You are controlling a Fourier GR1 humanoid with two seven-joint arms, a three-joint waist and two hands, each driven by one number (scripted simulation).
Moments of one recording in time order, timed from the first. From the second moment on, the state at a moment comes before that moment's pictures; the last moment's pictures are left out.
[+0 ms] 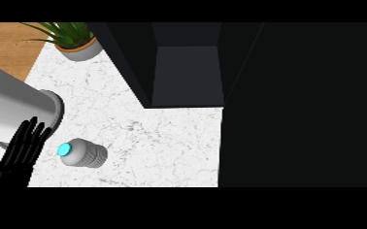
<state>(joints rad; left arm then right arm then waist) 0.27 0.11 0.32 -1.70 0.15 -0.41 -0.17 0.82 -0.10 0.31 -2.49 -0.05 0.16 -0.07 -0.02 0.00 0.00</state>
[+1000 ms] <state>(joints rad) 0.00 0.17 0.36 -0.88 -0.01 -0.43 -0.67 0.99 -0.15 0.33 -2.50 -0.05 0.20 -0.23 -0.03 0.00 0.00</state>
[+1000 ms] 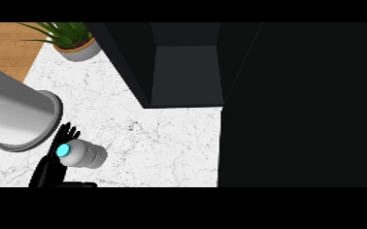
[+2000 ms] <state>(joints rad) -0.16 0.17 0.37 -0.53 0.05 -0.45 -0.83 1.03 -0.18 0.31 -2.49 -0.05 0.20 -0.28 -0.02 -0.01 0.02</state>
